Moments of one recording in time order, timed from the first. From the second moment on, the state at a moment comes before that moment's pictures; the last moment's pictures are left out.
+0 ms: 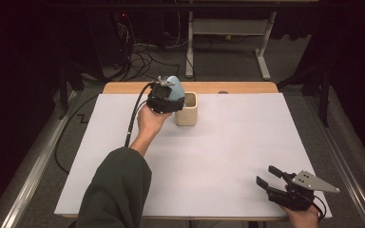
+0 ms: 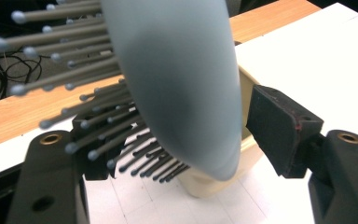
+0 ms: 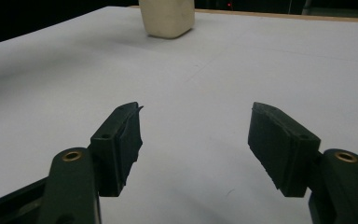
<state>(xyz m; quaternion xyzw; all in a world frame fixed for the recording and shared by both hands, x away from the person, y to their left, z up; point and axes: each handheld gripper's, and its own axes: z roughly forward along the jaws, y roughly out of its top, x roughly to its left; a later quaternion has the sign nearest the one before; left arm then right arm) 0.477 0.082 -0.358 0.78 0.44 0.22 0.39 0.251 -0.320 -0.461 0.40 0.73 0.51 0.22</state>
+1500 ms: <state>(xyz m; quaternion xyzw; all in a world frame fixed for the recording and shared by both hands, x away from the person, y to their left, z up) 0.453 0.104 -0.356 0.79 0.42 0.21 0.40 0.251 -0.319 -0.461 0.40 0.73 0.51 0.22</state>
